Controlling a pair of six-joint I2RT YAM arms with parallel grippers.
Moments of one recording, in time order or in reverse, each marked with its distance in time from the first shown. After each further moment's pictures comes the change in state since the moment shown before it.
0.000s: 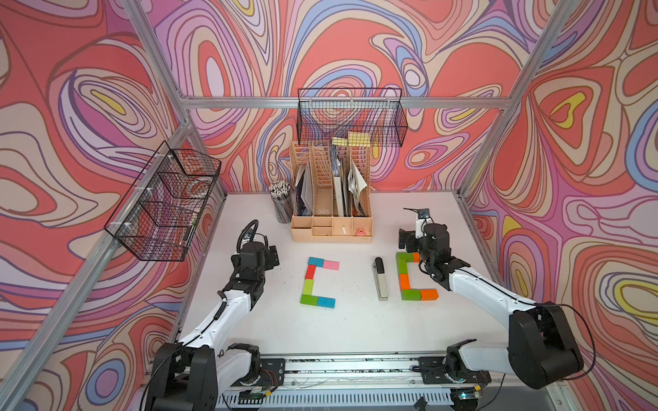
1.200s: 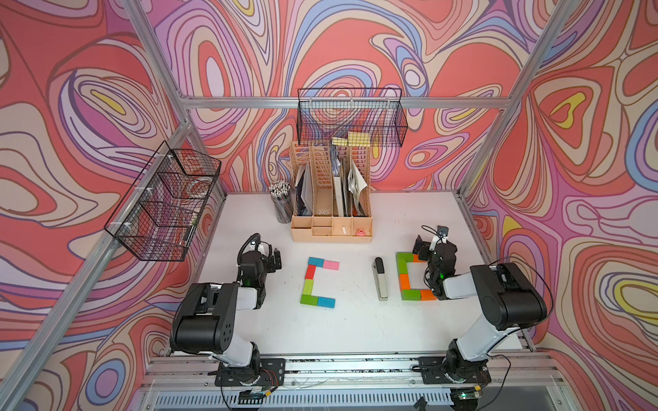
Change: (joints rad) left arm 0.056 0.406 -0.119 0.667 0.233 0.162; right arm -0.161 0.368 -0.230 0.749 0.030 0.037
